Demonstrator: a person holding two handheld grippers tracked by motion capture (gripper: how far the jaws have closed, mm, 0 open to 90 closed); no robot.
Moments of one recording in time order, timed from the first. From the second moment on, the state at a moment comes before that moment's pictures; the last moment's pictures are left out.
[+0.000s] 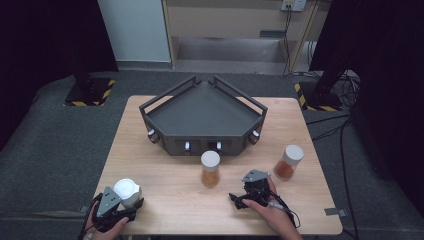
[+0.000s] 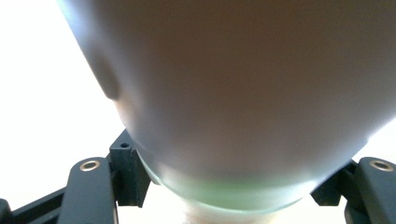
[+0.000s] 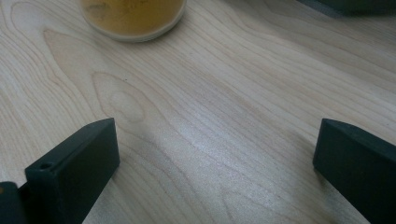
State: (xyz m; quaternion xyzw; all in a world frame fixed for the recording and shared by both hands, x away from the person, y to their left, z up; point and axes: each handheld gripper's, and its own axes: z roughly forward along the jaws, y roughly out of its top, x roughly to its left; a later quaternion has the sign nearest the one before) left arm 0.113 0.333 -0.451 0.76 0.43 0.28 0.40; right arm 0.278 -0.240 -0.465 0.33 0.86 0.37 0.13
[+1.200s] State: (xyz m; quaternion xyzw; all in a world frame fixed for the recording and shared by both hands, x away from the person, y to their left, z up) left arm 0.159 0.312 -0.422 0.78 0.40 0.26 0.41; right arm 0.278 -0.240 -0.465 0.33 0.86 0.37 0.13
